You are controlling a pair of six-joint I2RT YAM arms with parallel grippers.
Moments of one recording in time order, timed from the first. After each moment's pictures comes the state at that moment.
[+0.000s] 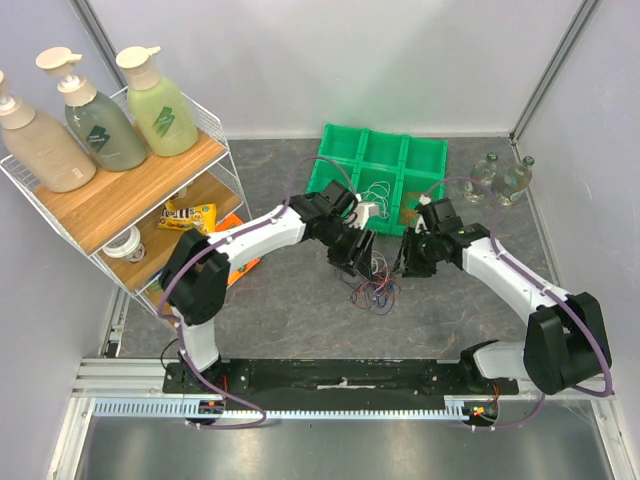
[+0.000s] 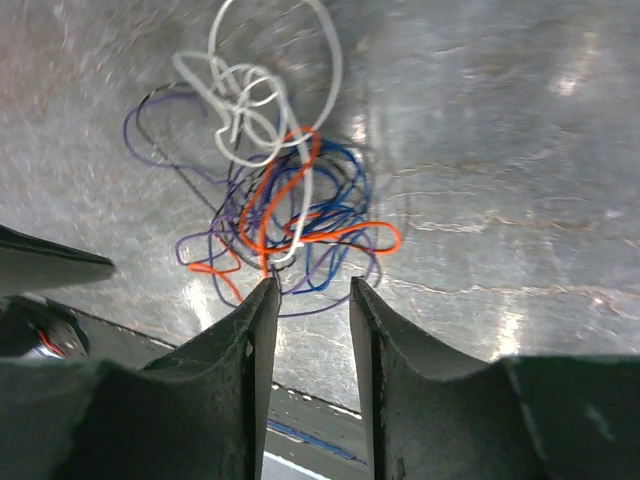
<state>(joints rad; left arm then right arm) -0.77 1.83 1.43 -0.66 0.59 -0.35 0.38 1.32 0.86 -0.62 -0.25 0.54</state>
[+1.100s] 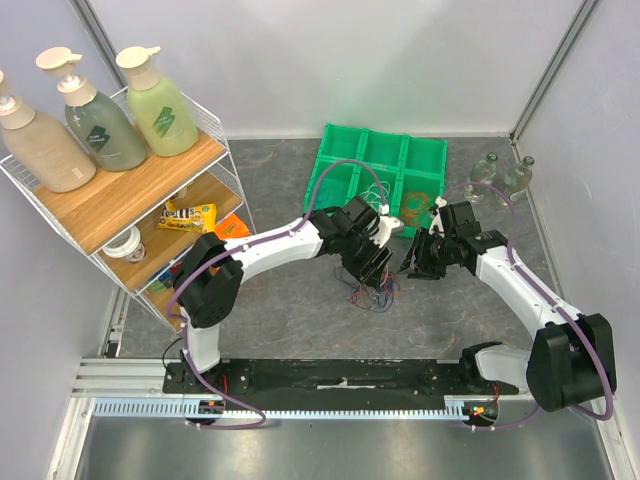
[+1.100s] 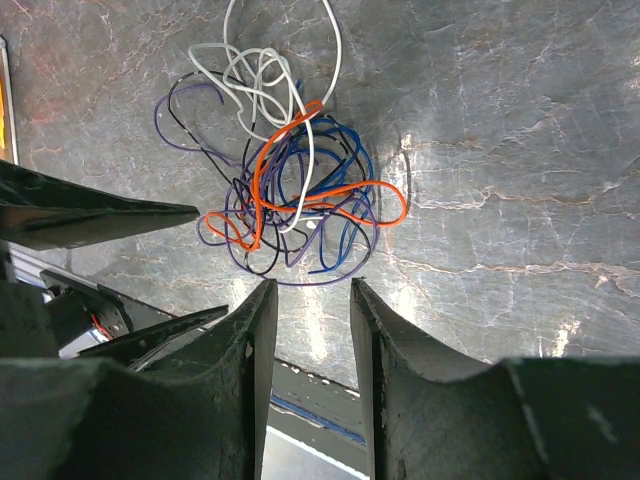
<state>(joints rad) -0.91 1.90 1.43 -0.55 0.38 -0.08 0.24 1.23 0.80 -0.63 -0.37 0.55</state>
